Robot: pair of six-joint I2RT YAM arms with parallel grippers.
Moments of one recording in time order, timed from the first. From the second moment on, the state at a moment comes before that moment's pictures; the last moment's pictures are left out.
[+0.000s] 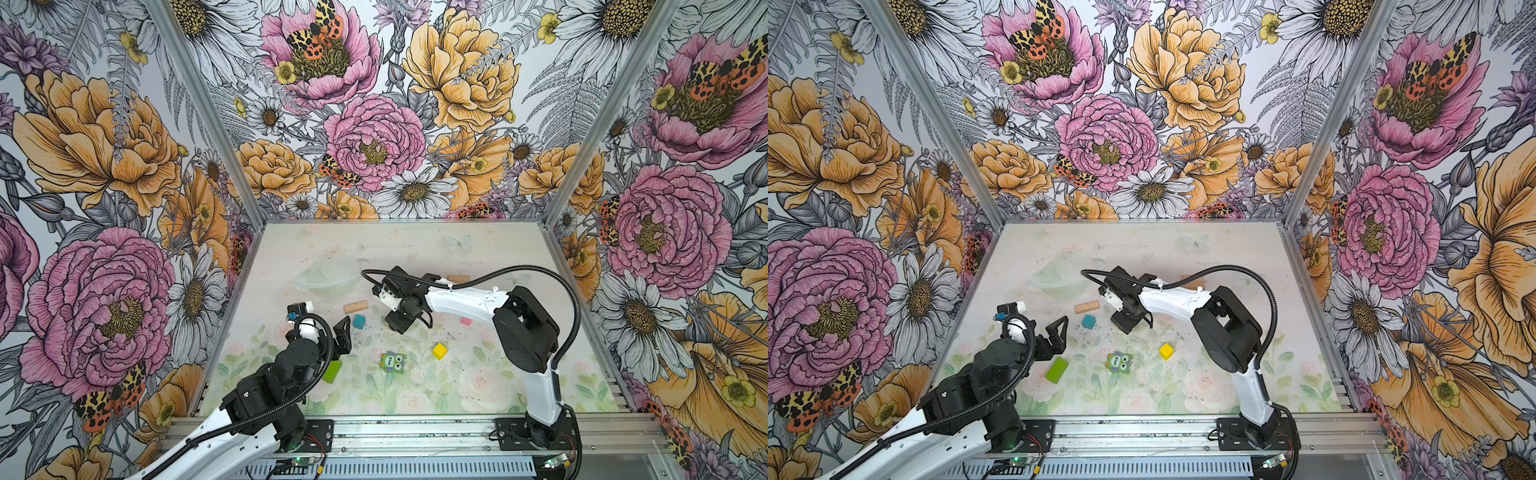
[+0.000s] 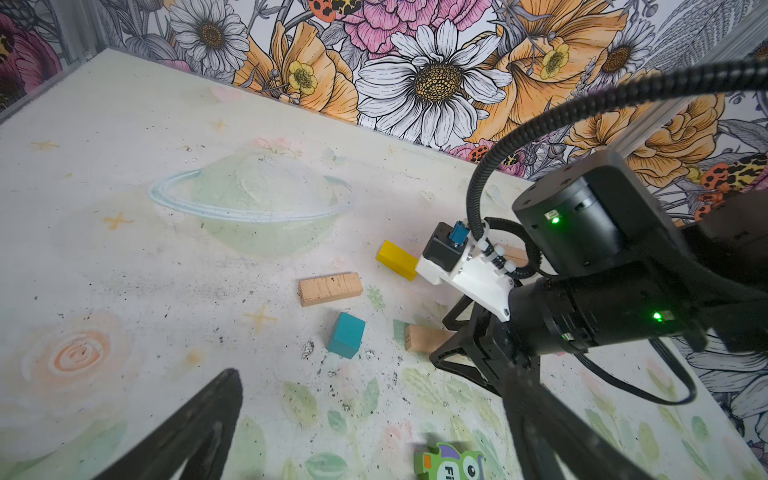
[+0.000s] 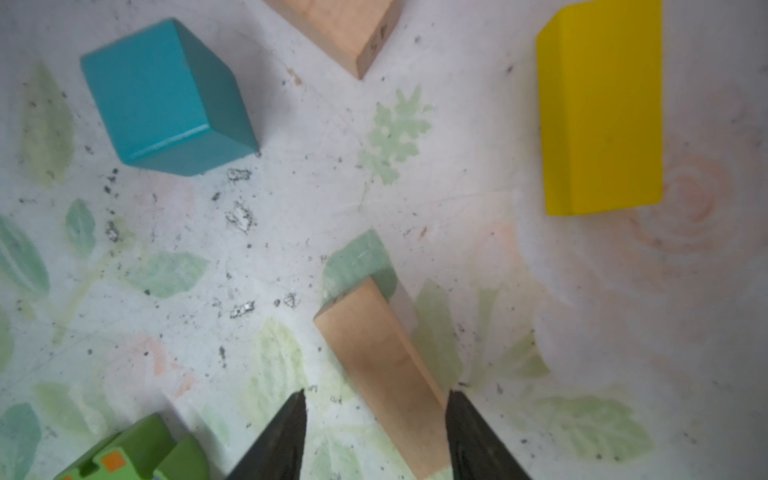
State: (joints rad) left arm -0.88 0.38 0.50 -0.54 -0.60 -0.64; right arm 0.82 2.04 1.49 -0.72 -0.09 -0.09
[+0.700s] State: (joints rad) left arm -0.87 0.37 0.50 -0.54 -0.58 -0.64; right arm 0.82 2.05 1.50 -0.72 -0.06 -0.10
